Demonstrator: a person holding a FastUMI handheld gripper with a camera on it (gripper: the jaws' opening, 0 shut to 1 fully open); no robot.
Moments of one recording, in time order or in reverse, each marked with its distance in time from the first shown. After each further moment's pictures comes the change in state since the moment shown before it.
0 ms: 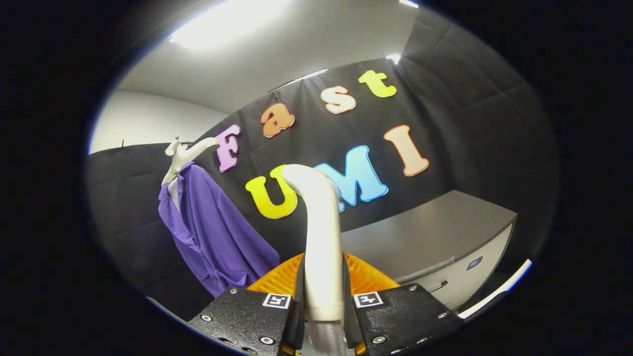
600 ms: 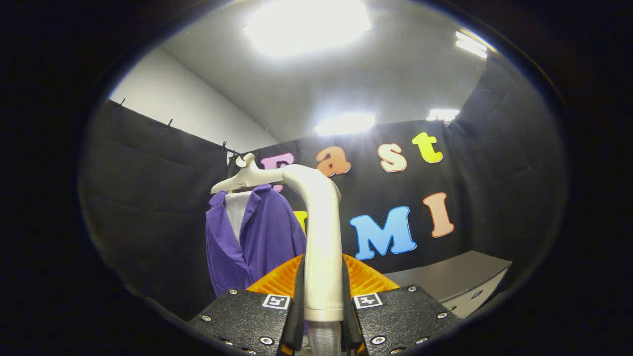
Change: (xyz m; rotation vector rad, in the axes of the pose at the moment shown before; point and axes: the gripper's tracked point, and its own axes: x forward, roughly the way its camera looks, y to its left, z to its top) arm -0.021 0.168 0.028 -0.262 -0.213 0.106
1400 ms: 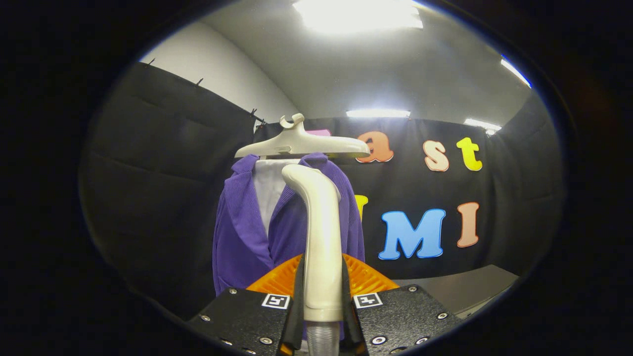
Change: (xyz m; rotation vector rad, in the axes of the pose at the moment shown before) arm 0.083 0.104 -0.063 -0.163 0.121 0.091
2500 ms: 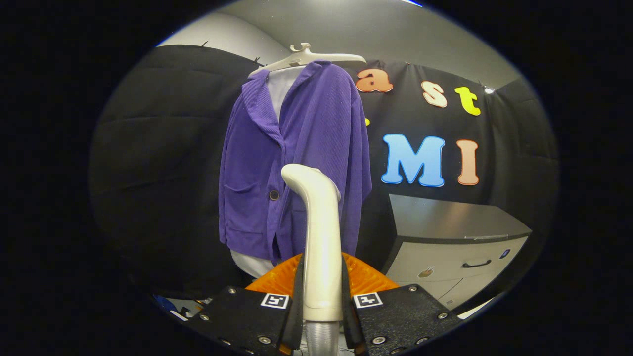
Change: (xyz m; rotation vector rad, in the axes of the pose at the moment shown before) arm -0.102 0.009 -0.206 0.028 0.355 0.003
